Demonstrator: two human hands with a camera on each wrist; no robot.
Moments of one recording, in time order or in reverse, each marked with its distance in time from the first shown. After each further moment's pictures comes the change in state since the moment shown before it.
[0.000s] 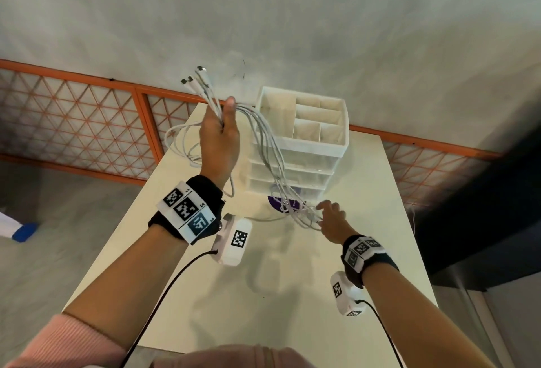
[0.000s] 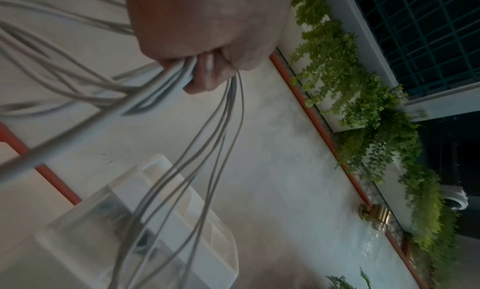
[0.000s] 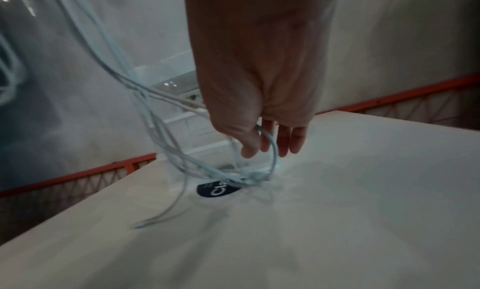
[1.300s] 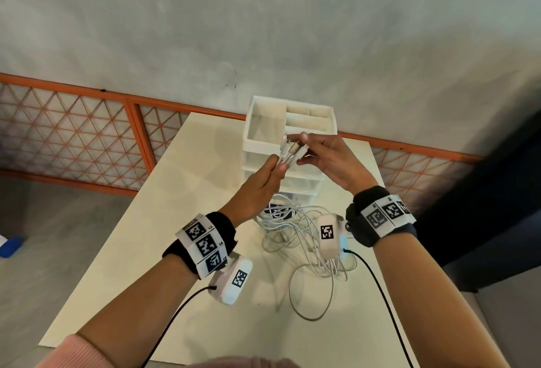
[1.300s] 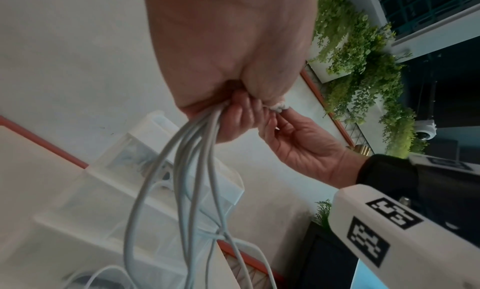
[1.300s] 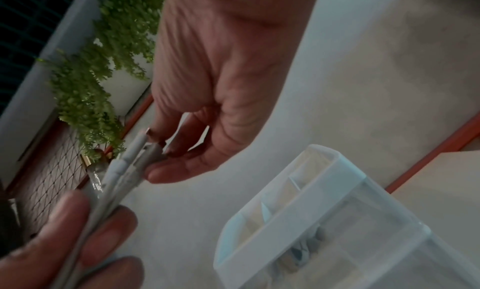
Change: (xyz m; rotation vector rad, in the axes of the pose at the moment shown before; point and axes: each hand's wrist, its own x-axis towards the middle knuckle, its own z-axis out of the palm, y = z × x) left_hand -0.066 -0.005 0.026 -0.005 -0.739 -0.095; right_hand -0.042 -0.104 -0.140 1.063 -0.004 -0.555
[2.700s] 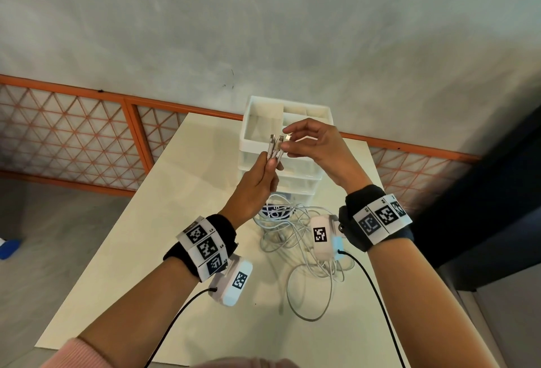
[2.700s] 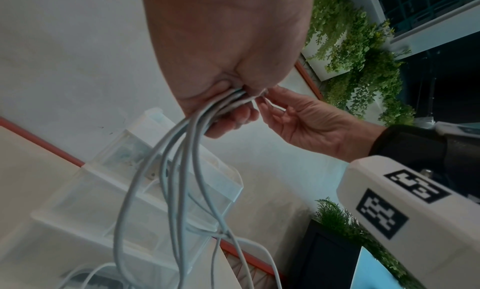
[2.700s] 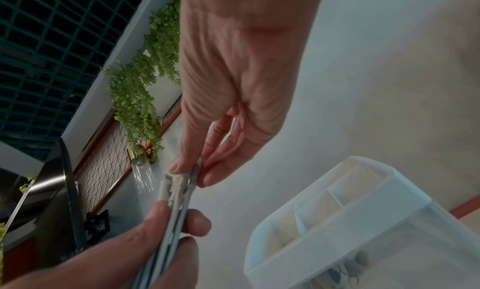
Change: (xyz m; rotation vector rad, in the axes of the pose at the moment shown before) left_hand 0.005 -0.006 0.004 0.030 0.144 0.018; right_hand -0.003 -0.020 0.012 -0.187 0.099 -0.046
